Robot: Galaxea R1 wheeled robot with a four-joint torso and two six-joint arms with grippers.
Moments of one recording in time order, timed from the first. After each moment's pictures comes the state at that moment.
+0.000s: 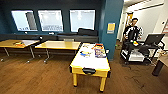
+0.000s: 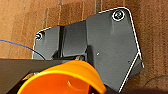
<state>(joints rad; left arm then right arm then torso) 1.53 2.84 -2.79 0.90 -0.27 -0.89 -1.62 2.83 -2.46 -0.11 0.23 0.06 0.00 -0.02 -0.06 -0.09</state>
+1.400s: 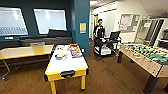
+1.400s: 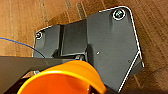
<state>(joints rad) 1.53 2.86 -2.79 0.90 -0.26 -0.90 -1.62 2.84 -2.46 -0.12 0.23 0.06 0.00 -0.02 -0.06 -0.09</state>
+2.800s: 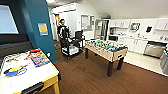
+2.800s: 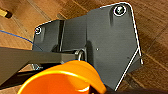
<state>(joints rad) 1.52 2.90 -2.80 0.90 -0.22 -0.89 -1.63 2.85 -2.49 -0.14 0.21 0.06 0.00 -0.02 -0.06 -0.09</state>
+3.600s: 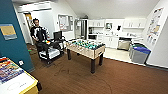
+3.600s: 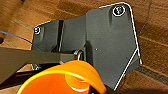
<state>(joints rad) 1.52 2.90 -2.80 0.90 -0.22 -0.89 -1.63 2.85 -2.49 -0.14 0.21 0.06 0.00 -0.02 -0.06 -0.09</state>
